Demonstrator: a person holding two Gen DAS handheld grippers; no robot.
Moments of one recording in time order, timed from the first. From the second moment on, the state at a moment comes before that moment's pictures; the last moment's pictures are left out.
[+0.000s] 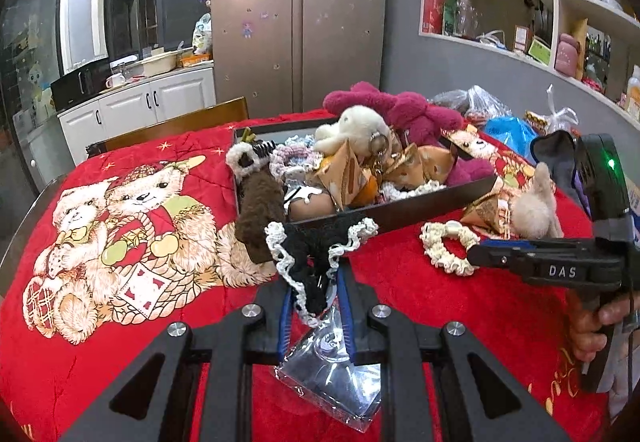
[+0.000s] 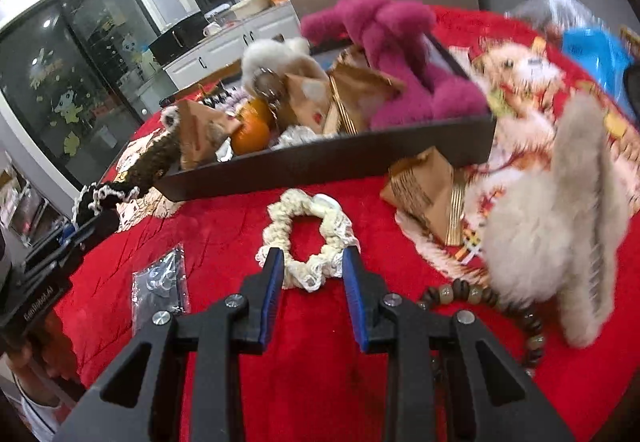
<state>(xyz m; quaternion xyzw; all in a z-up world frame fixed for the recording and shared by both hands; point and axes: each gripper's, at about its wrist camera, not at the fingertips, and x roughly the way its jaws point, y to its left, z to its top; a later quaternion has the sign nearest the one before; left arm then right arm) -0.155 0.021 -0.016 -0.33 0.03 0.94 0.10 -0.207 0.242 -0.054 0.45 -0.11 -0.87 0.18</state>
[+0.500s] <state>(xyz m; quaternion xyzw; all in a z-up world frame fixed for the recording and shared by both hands) -0.155 0.032 -0.021 -0.33 0.05 0.94 0.11 -0.207 0.232 -0.055 0.42 -0.08 -0.89 0.16</state>
